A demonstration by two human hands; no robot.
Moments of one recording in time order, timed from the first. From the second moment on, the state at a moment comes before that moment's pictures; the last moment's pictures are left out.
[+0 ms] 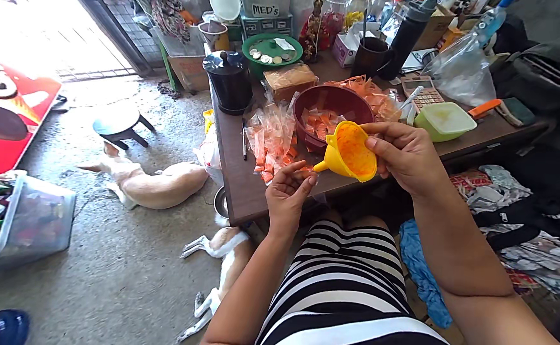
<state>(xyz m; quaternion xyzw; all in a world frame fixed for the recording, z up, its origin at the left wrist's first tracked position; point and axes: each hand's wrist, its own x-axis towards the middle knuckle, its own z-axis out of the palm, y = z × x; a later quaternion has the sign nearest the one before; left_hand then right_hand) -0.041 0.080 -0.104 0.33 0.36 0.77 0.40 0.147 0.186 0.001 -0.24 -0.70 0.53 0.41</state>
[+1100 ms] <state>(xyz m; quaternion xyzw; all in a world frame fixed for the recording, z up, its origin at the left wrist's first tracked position) -0.040 0.084 -0.114 0.37 0.35 0.76 0.40 0.150 0.195 -0.011 -0.25 -0.72 0.52 0.39</state>
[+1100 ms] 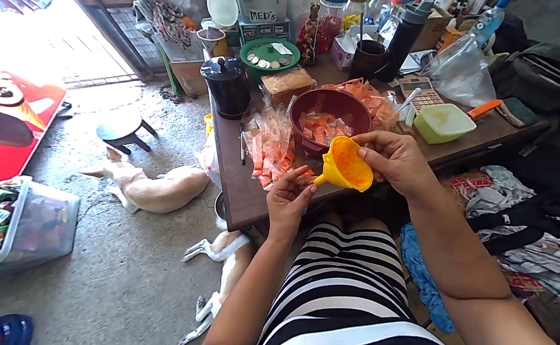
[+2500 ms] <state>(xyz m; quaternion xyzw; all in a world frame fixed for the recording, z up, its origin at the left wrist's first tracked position) -0.047 0.092 -0.123 0.46 0.28 0.72 0.44 0.164 0.211 -0.024 0.00 -0.86 0.34 0.39</state>
